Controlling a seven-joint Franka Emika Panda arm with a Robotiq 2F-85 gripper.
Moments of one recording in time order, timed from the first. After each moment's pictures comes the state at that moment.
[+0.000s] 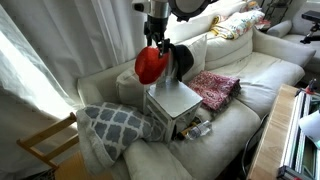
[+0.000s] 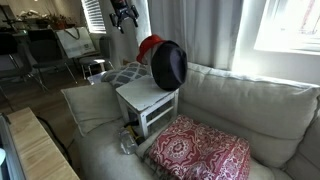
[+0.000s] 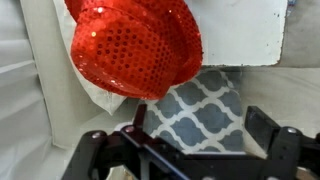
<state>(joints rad) 0.18 0.33 0.16 -1.85 -0.28 2.42 -0.86</state>
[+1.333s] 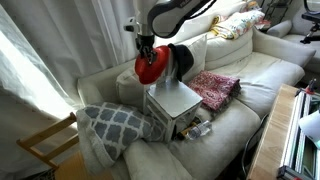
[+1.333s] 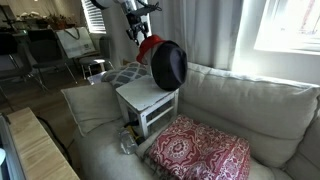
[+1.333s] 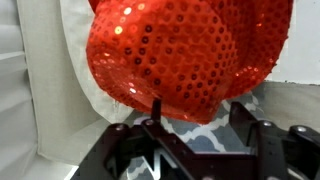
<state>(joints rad) 0.17 0.65 0.14 -1.54 -0.33 2.40 -0.96</state>
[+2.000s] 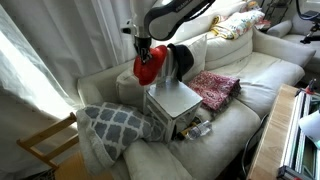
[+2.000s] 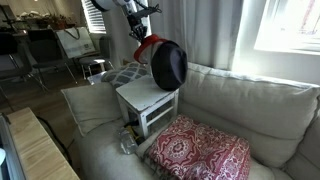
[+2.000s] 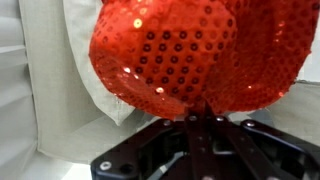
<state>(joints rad) 0.18 0.69 0.14 -1.48 -0.34 2.39 -0.96</state>
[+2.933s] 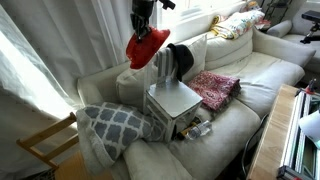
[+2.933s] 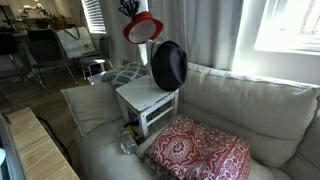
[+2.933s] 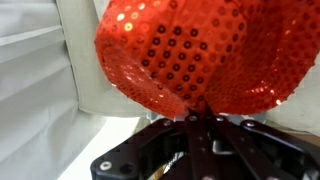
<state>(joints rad) 0.13 0.42 0.21 -1.62 -0.18 2.38 -0.97</state>
